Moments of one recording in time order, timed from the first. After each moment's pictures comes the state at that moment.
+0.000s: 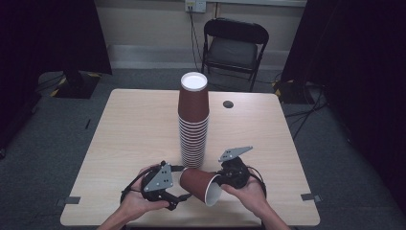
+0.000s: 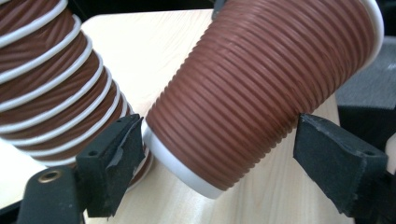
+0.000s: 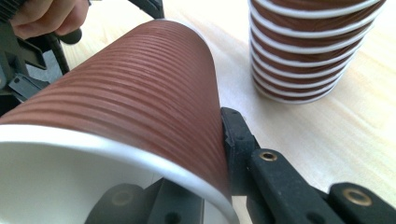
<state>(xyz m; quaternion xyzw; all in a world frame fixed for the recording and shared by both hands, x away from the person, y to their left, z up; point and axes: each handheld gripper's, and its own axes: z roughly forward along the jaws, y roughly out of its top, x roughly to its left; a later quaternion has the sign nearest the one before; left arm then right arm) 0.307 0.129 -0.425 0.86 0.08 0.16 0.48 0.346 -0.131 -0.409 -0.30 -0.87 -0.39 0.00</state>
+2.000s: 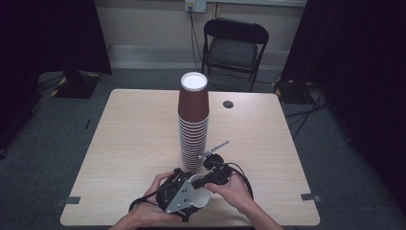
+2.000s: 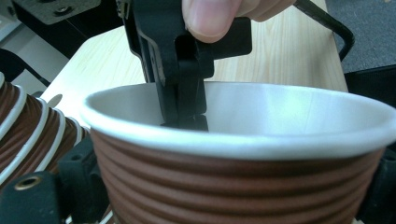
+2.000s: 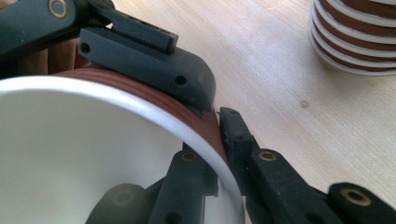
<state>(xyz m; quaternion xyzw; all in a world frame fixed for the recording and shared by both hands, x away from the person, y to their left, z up) 0.286 0.086 -0.437 0.87 0.00 0.23 0.44 0.360 -0.085 -0.420 -0.35 -0.87 -0.31 0.11</state>
